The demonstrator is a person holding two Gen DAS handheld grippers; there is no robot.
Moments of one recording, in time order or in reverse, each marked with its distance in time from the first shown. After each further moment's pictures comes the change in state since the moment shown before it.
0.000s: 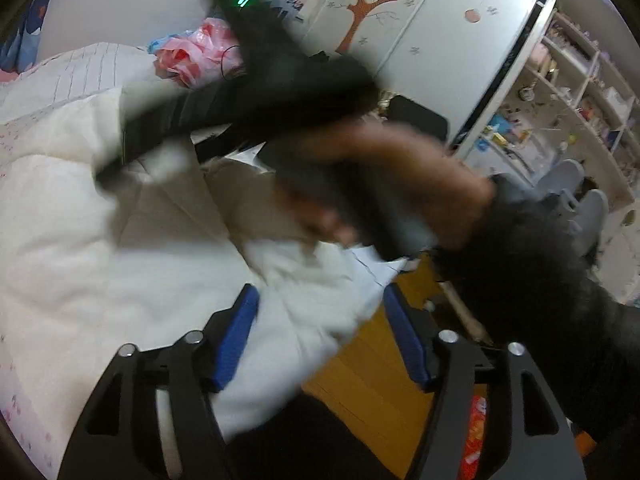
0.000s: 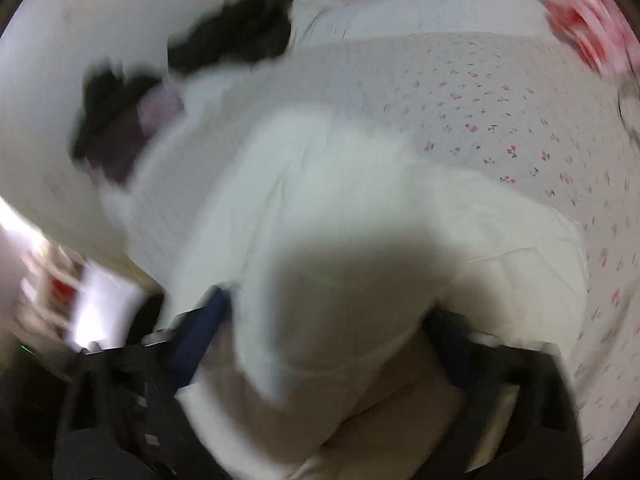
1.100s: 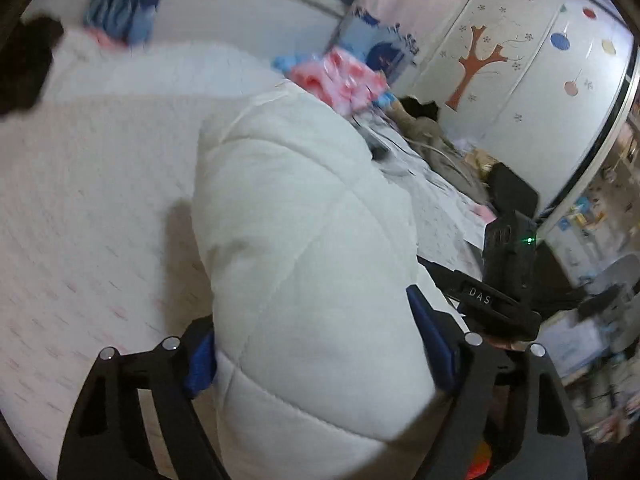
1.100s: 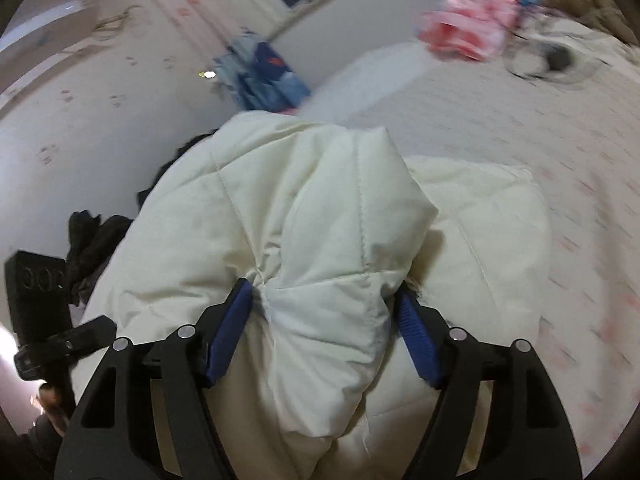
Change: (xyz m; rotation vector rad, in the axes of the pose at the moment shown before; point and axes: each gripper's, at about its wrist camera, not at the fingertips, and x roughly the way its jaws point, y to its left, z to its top) left arm -0.053 0.115 0.039 -0.205 -0.138 0.337; right arm -0.011 -0.052 -0.083 0.358 -0.536 0.008
